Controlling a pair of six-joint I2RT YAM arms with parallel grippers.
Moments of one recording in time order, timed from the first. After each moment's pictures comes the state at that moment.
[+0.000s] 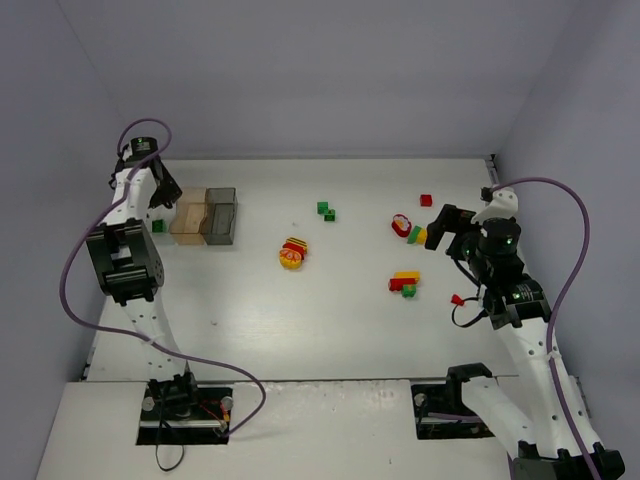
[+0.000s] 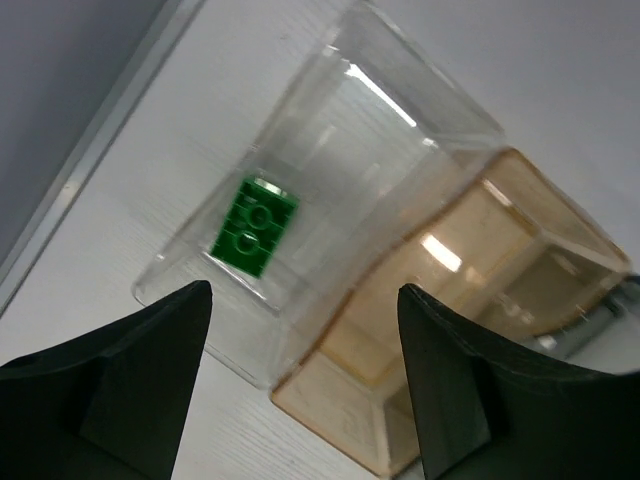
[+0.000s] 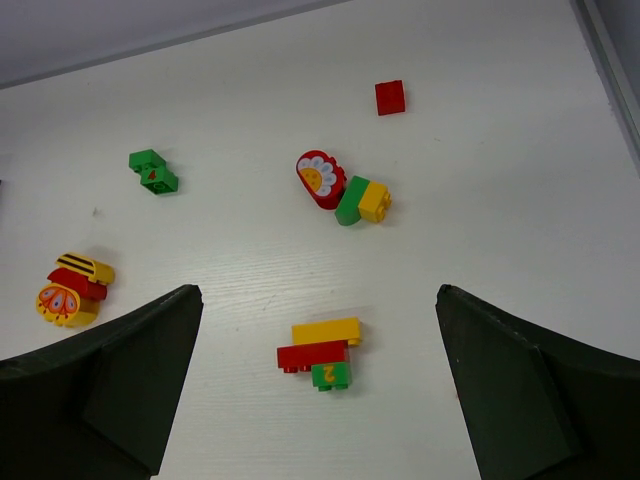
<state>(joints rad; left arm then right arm) 0.19 2.09 1.86 -0.79 -0.26 -0.44 0.14 0.80 0.88 -0.45 0.10 0.28</state>
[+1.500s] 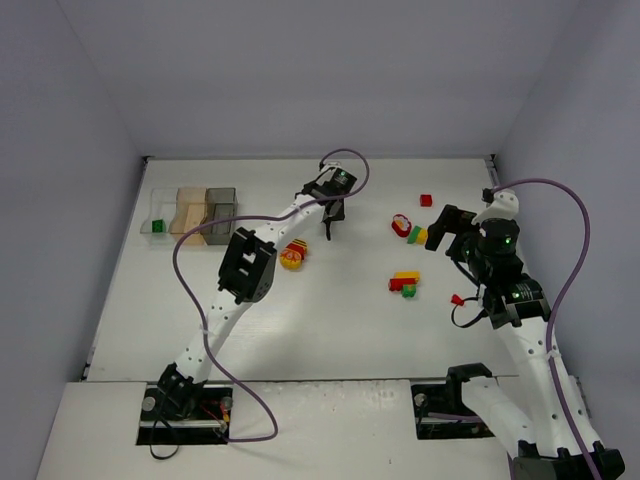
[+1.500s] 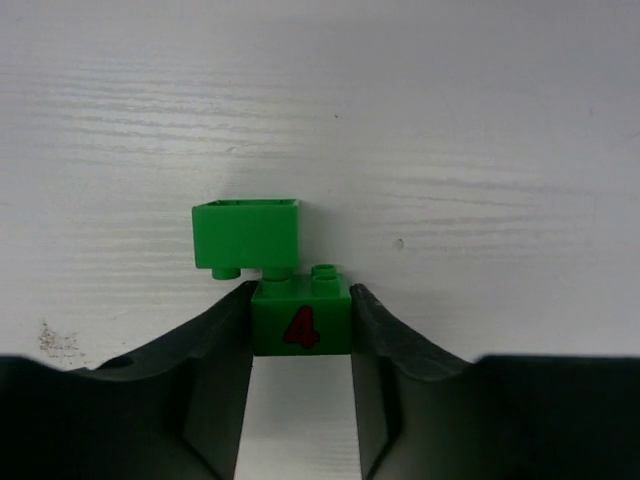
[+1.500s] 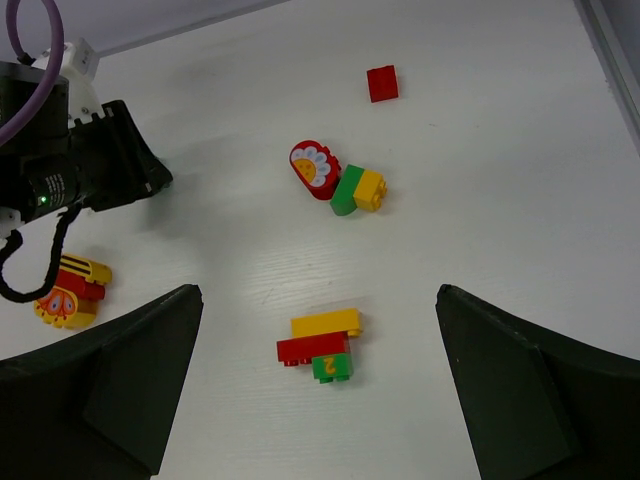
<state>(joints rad) -0.63 2.58 2.35 -0.71 -0.35 -0.58 0.14 0.80 0.88 -0.48 0.12 0.31</state>
